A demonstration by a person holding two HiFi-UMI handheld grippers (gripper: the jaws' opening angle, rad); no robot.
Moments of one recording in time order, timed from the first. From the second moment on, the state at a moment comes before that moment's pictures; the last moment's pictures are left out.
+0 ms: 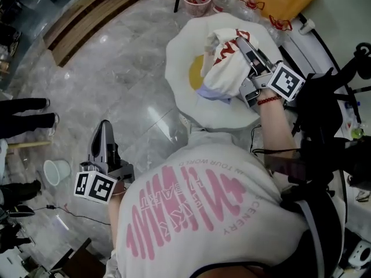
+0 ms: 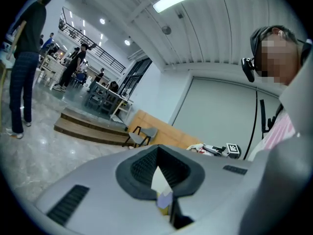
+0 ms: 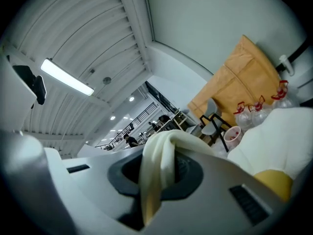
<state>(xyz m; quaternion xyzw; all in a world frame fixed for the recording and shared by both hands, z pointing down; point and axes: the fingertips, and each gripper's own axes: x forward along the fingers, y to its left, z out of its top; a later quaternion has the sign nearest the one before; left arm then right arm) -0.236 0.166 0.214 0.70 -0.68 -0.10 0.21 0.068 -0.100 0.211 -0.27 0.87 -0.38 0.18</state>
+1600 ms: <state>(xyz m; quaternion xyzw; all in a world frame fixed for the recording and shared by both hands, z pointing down) -0.338 0.061 0.206 0.53 -0.81 -0.04 0.25 0.013 -0.297 0.550 -0.40 0.74 -0.54 -0.10</state>
